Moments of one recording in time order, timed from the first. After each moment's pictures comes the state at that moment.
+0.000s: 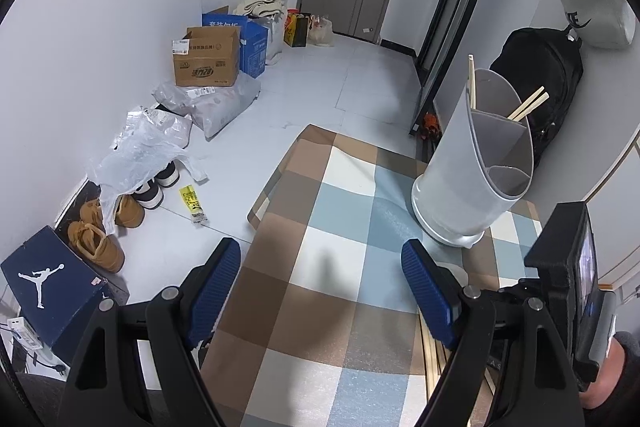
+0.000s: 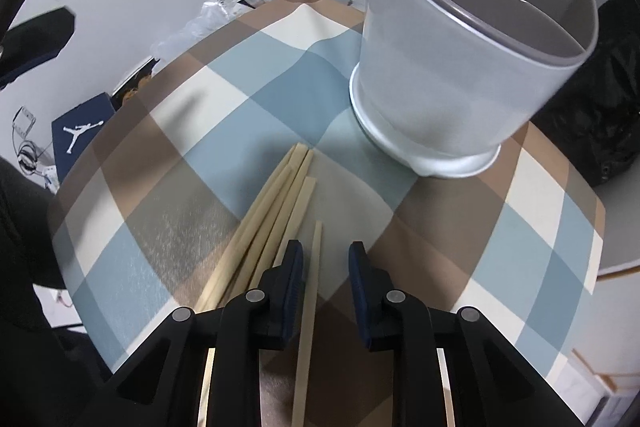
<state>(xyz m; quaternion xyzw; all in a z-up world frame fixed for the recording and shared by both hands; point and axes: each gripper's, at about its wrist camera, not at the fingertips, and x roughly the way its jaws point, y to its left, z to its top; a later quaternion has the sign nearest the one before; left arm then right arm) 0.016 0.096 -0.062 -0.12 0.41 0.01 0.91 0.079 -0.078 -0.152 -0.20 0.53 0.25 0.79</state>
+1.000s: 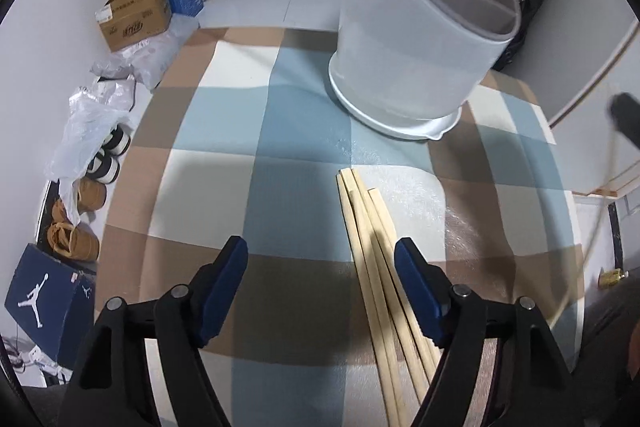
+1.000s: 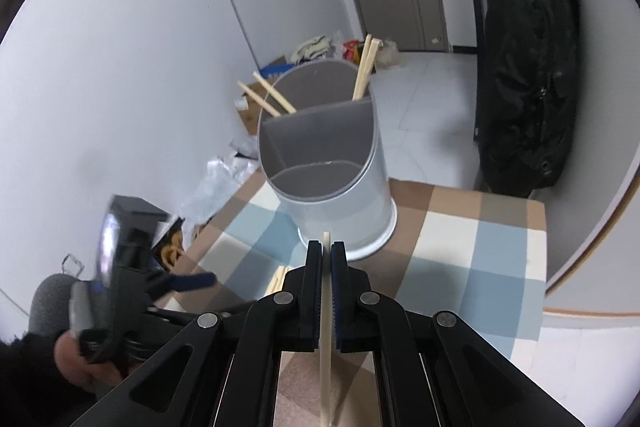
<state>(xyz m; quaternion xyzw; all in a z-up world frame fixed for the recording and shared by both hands) 0.047 0.013 -0.117 -0.03 0.55 -0.06 0.84 0.057 -0.187 -0.044 0.03 0.37 0.25 0.89</state>
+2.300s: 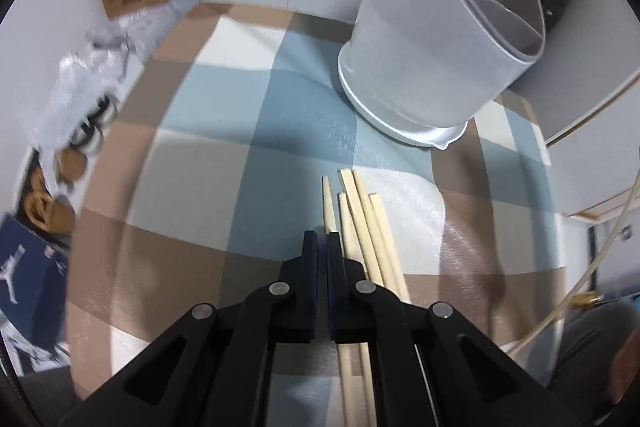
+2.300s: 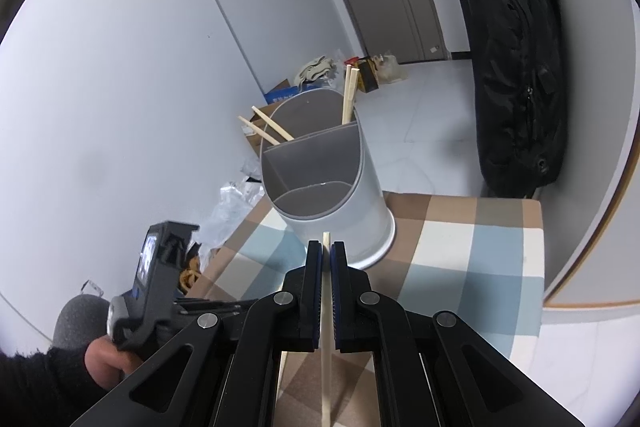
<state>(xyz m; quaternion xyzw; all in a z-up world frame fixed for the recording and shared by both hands) 0.055 0.010 -0.123 -0.07 0.56 -0.06 0.82 0.051 -0.206 -0.041 0.07 0.35 0.26 0.90</state>
